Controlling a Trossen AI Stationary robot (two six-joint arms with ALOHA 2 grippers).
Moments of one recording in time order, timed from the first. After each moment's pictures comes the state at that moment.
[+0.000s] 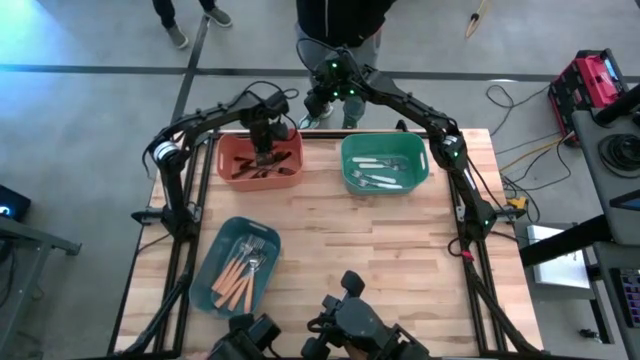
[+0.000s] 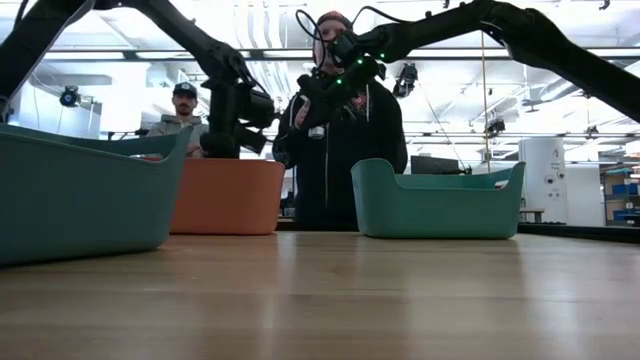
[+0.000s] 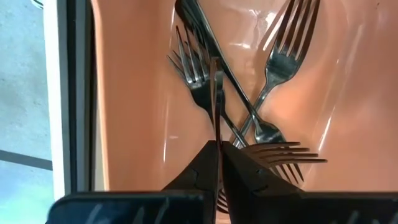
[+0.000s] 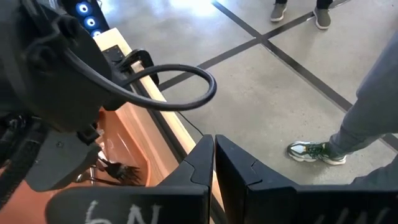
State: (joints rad) left arm 0.80 1.91 1.52 -1.14 -0.04 0.58; right arm -0.67 2.27 2.35 -0.64 -0.18 0.01
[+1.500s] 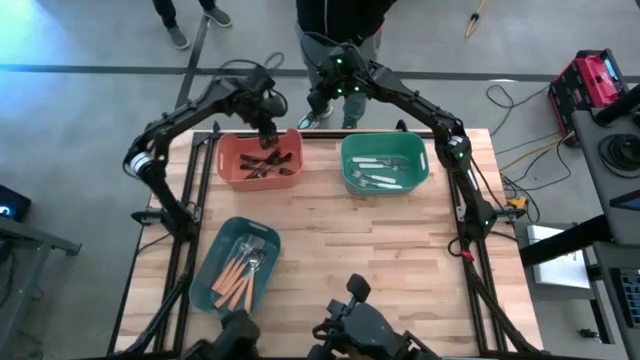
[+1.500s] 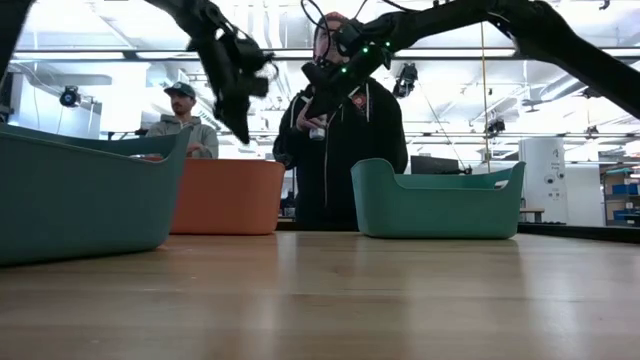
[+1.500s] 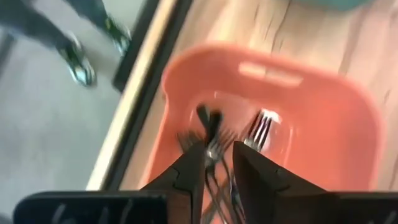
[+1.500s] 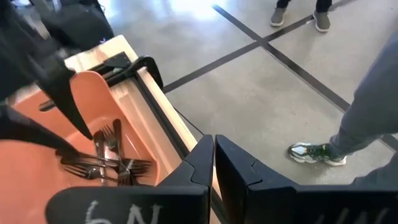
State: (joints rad) left arm 0.82 1.73 1.59 -1.05 0.14 0.43; right arm -0.67 2.23 2.35 -0.68 -0.19 0.02
